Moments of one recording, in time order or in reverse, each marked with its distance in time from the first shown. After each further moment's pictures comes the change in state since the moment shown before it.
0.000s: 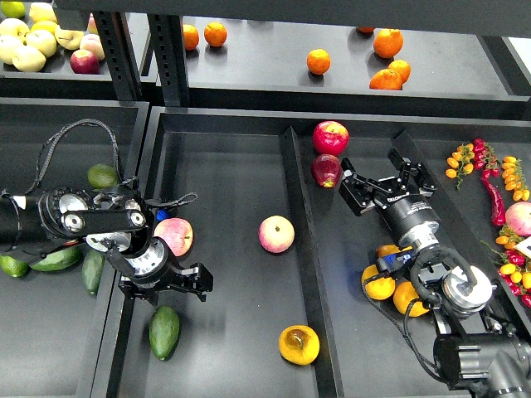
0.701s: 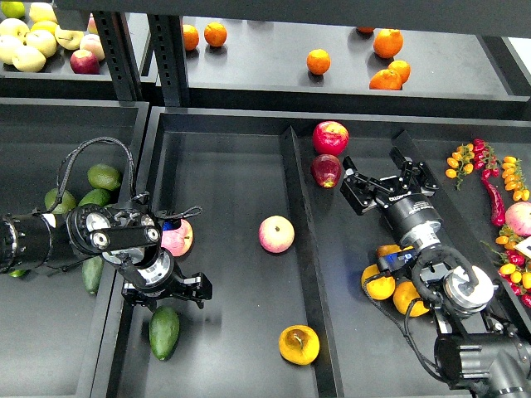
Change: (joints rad) left arm 0.062 -0.105 0.067 0.160 0.000 0.000 0.000; right arm -0.001 0.000 0.005 -0.001 0.003 0.003 -0.004
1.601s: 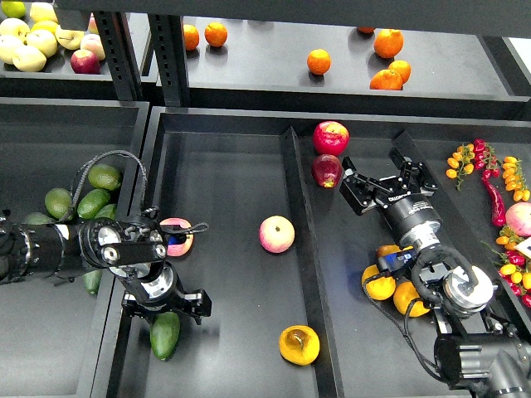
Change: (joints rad) left arm 0.033 -0.077 0.046 0.042 -0.002 0.000 0.000; right arm 0.000 0.000 -0.001 0.001 0.001 0.000 -0.001
